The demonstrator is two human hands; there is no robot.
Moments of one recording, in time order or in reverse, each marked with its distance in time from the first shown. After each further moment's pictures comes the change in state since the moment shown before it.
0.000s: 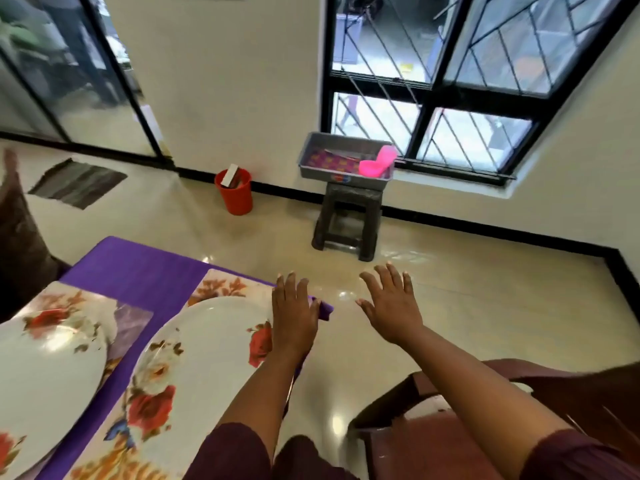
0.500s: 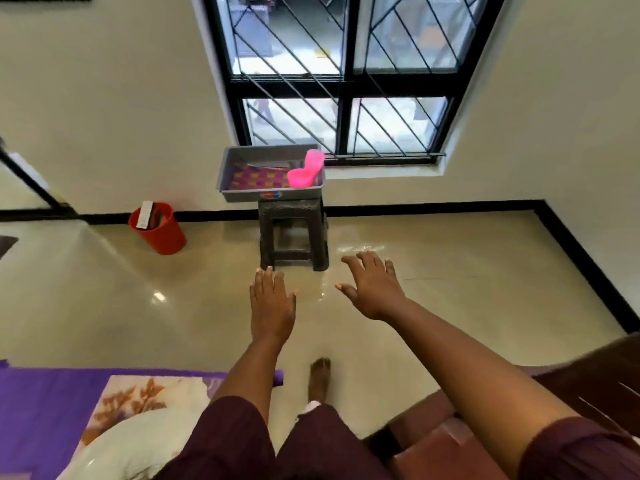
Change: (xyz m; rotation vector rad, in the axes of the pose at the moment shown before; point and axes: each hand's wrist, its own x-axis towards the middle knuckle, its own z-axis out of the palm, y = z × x) left_hand 0.171 0.066 0.096 0.145 -0.083 0.195; right_hand 0.112 0.119 -0.036 0.175 -0.069 0.244
